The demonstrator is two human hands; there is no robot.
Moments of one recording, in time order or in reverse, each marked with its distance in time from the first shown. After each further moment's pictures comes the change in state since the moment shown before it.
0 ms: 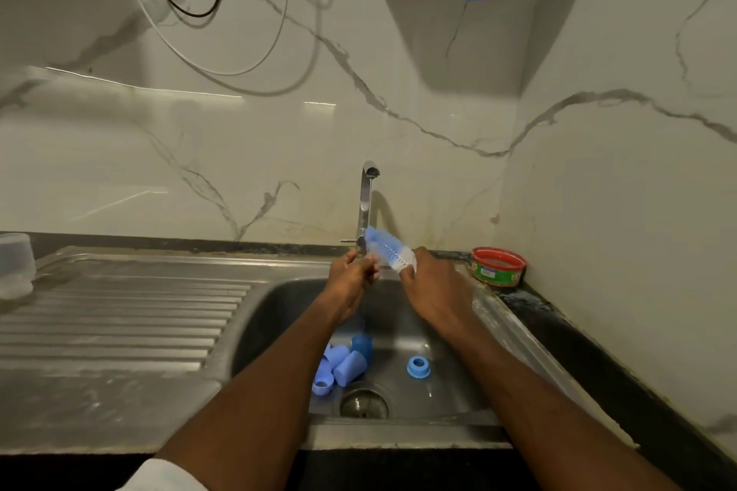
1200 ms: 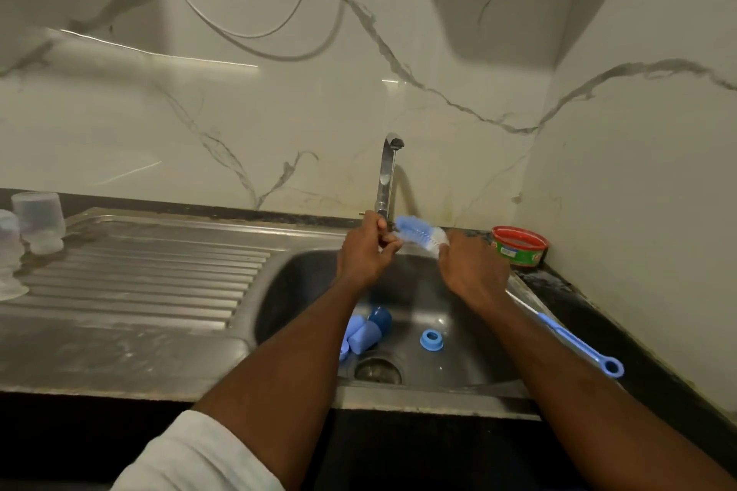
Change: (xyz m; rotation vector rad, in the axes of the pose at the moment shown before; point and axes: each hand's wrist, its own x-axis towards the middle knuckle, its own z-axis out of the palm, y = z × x) left_hand 0.003 -0.007 -0.018 1.078 0.160 0.519; right_hand 0.000 0.008 -0.009 -0.201 -0.005 0.075
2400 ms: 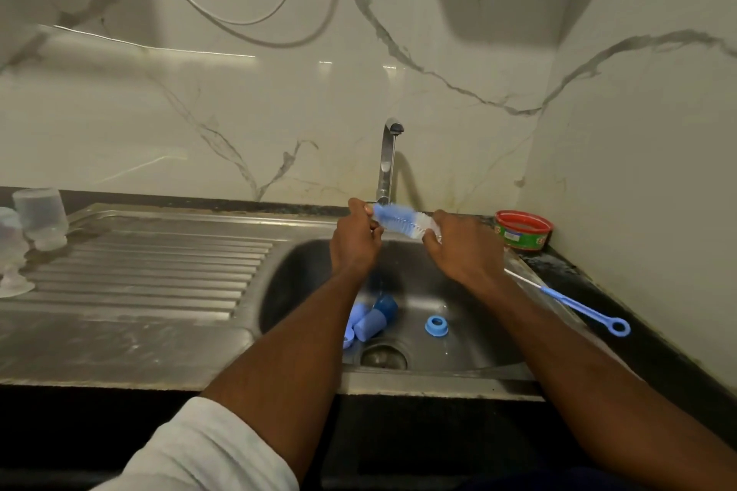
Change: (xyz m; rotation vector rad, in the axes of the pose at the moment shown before) left_hand -0.001 -0.008 -0.006 0.136 0.117 -0.073; right_hand 0.001 -0.003 0.007 0.008 0.046 -0.198
